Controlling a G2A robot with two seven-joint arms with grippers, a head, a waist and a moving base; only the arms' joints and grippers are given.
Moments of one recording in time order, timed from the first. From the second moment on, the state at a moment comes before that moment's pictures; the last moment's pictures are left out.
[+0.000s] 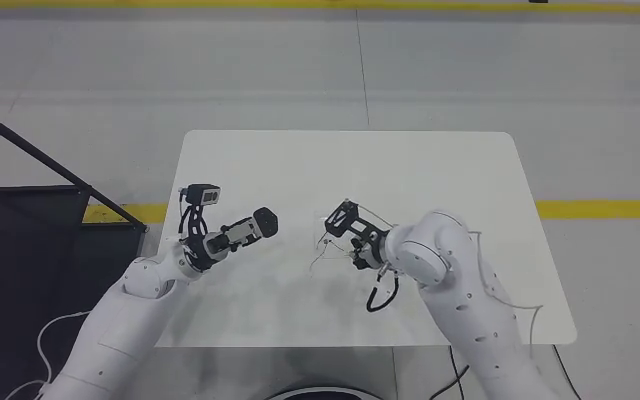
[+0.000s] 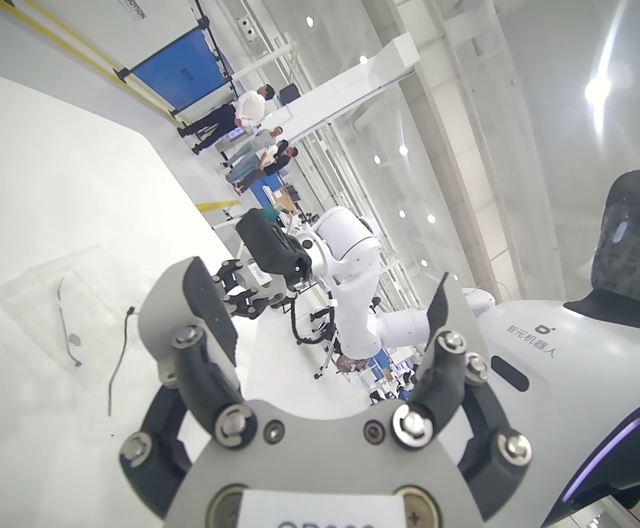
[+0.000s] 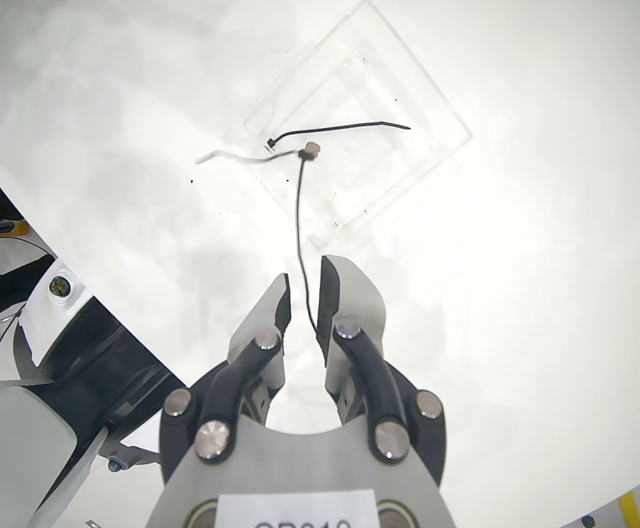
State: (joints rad) left arm 1.15 -0.97 -1.19 -1.39 -0.68 -0.84 -0.91; right arm -0.90 -1.36 1.05 -1.67 -1.03 -0.32 1.44
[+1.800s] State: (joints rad) left arm 1.13 -1.01 -1.20 -1.35 -0.66 -0.82 -0.96; right arm -0.88 -1.29 0.78 -1.67 -1.23 -0.42 1.40
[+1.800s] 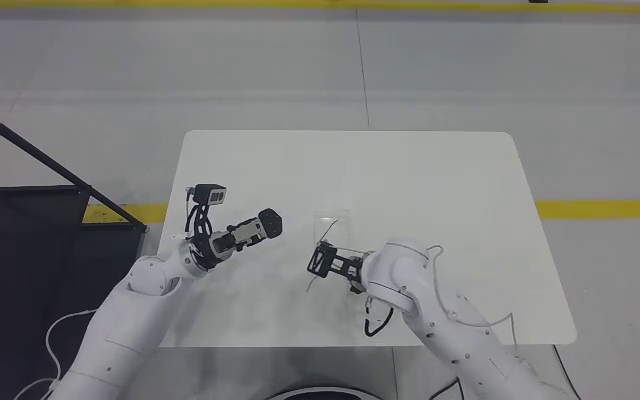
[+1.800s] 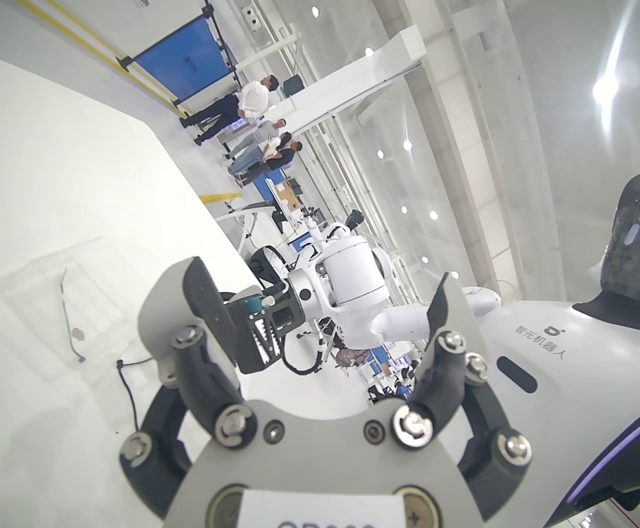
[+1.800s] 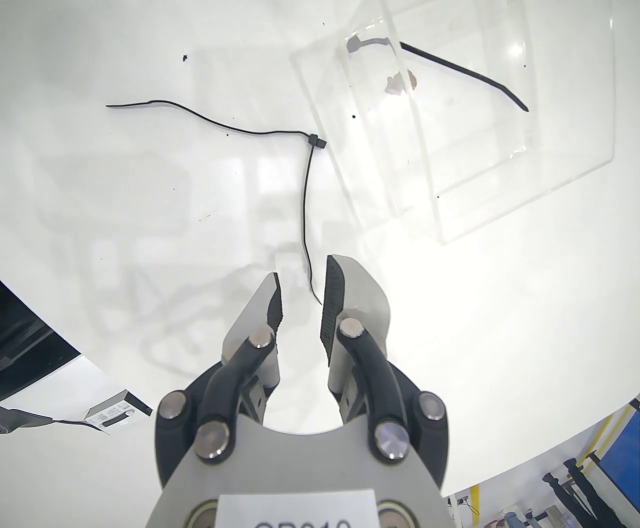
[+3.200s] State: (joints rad) left arm 1.15 -1.03 -1.24 -1.35 -0.65 -0.81 -0.98; right arm -0.78 -1.31 0.69 -1.55 -1.16 -0.41 1.41
